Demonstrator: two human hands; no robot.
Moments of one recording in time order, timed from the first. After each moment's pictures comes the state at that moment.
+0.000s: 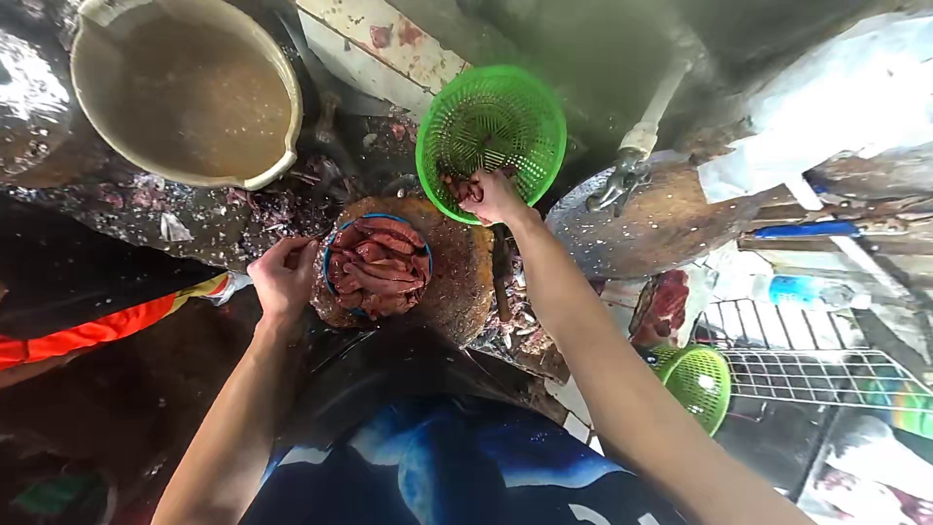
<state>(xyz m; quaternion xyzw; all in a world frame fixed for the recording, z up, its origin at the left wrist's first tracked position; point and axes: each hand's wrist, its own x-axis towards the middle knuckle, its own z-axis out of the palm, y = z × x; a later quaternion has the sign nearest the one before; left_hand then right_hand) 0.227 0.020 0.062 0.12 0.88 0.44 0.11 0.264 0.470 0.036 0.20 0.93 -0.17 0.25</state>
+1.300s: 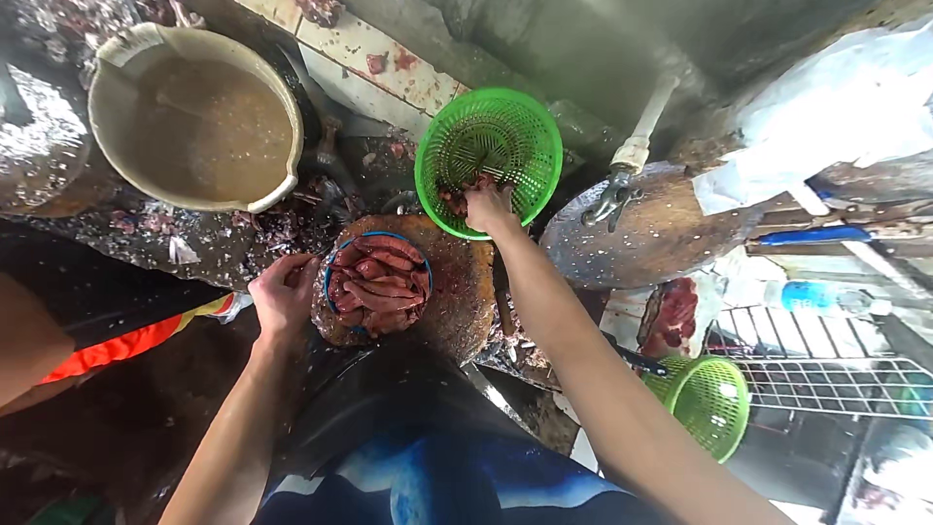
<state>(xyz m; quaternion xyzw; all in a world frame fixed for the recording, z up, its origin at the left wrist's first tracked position) 0.218 0.022 0.063 0.14 0.88 0.44 0.09 0.241 0.441 0.049 0.21 0.92 -0.04 0.34</state>
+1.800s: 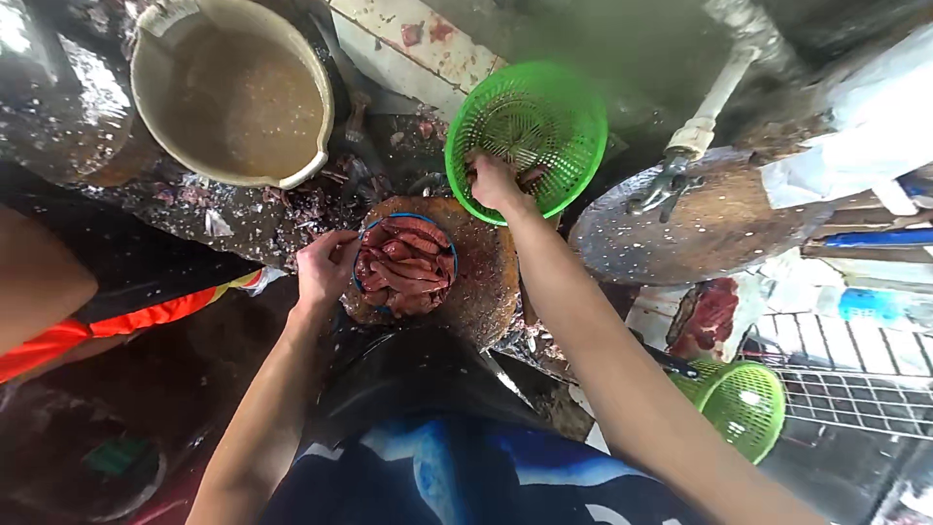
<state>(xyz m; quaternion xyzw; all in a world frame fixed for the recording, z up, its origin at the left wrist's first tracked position) 0.215 0.030 0.065 0.19 0.86 0.46 0.14 0.209 0.415 0.027 0.18 0.94 -0.22 0.20</state>
